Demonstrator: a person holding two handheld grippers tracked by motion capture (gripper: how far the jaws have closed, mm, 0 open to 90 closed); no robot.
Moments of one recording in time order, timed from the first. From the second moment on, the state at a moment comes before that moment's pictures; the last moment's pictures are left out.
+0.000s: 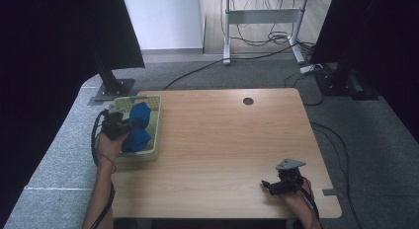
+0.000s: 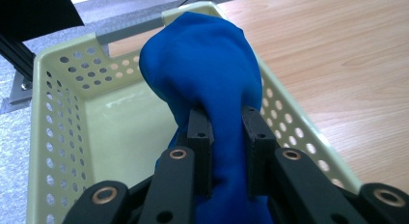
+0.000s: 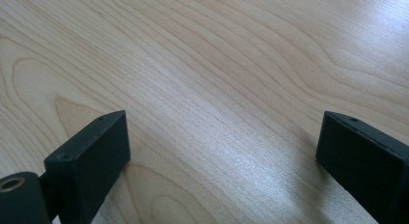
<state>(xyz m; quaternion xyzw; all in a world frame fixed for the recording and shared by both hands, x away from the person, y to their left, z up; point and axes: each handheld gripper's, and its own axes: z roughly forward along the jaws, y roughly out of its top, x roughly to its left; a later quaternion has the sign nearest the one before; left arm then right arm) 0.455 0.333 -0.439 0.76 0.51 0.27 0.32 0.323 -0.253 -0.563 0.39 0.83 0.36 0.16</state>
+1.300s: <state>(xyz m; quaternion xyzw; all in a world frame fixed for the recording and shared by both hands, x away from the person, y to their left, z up) 0.510 0.346 -0.487 0.76 0.54 0.29 0.22 0.323 -0.253 -0.563 0.39 0.83 0.36 0.16</state>
